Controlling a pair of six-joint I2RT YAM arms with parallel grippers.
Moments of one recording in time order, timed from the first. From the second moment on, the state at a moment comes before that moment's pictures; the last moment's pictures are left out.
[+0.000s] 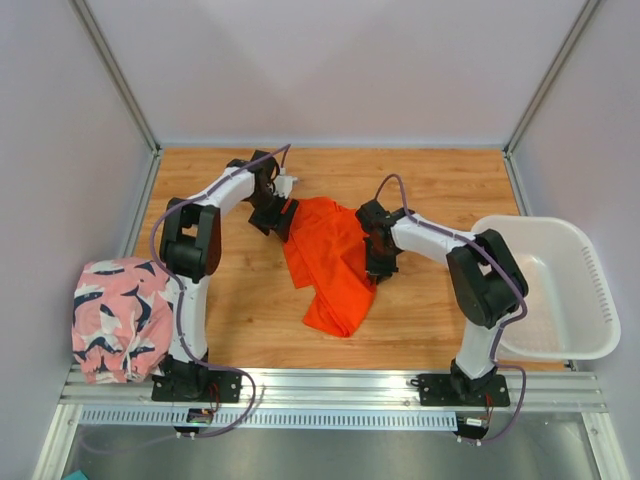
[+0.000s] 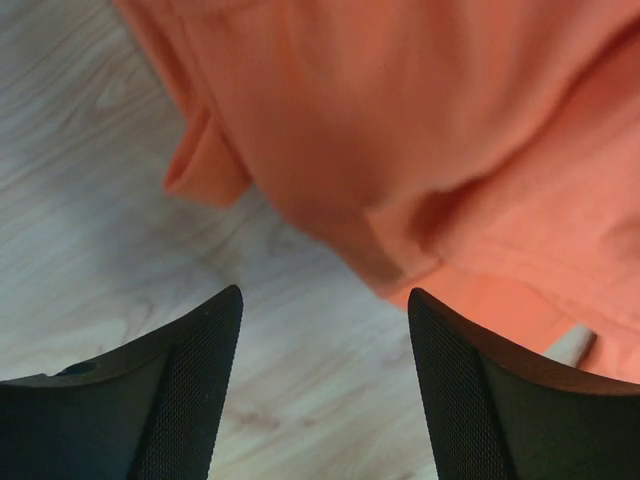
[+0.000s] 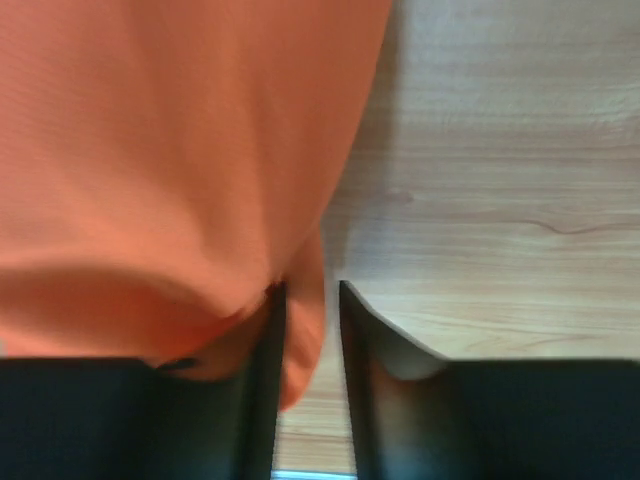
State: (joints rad) left arm -0.28 2.16 1.75 -0.95 0.31 0.19; right arm 0.56 1.84 1.24 -0.77 0.04 0.58
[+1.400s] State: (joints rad) left arm -0.32 1.74 2.58 -0.93 0.32 0.23; right arm 0.56 1.33 0.91 -0.38 -0.31 0.55
